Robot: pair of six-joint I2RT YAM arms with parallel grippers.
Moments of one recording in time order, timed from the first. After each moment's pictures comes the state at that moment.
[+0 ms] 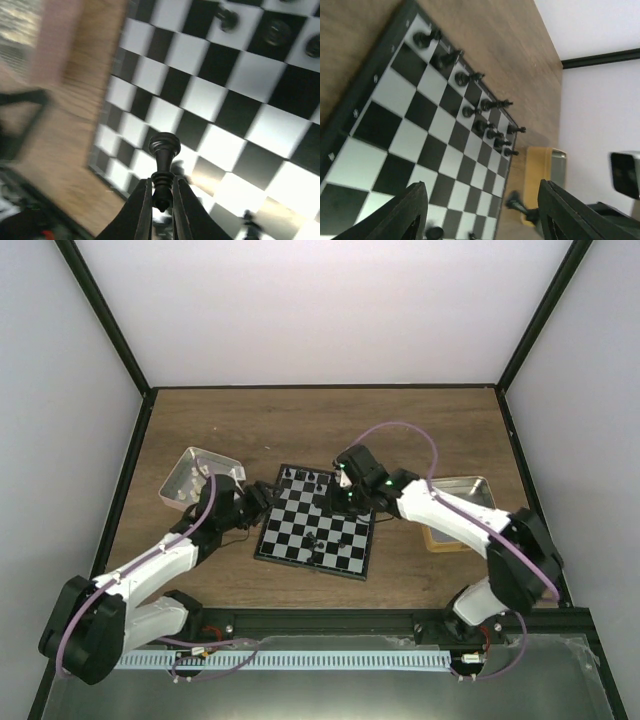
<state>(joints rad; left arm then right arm) -0.47 1.11 0.43 0.17 0.30 -1.21 0.75 1.45 1.02 -0.39 -0.29 0.78</state>
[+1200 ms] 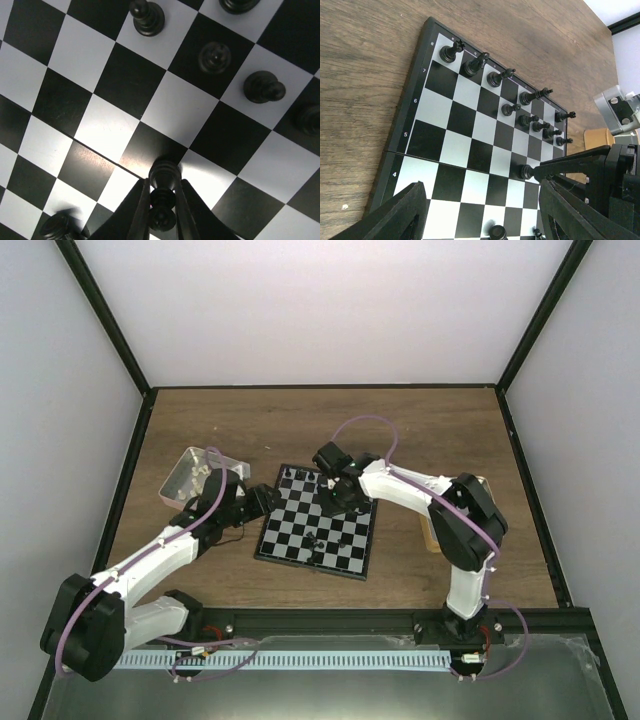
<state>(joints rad) -0.46 1.12 0.55 -0.09 0.20 -0.80 0.75 1.84 1.30 -0.73 -0.04 0.46</state>
